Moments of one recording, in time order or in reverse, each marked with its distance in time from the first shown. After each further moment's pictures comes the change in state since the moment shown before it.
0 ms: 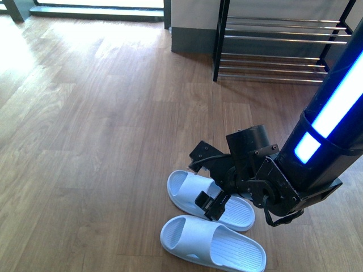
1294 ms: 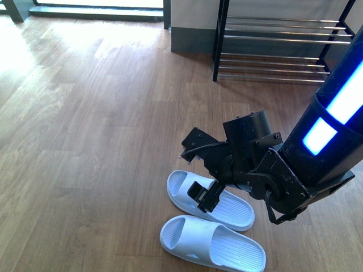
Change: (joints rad) left arm 0.000 0.000 0.000 0.000 0.000 0.000; right arm 0.040 -0.108 -0.076 0.052 -0.024 0.006
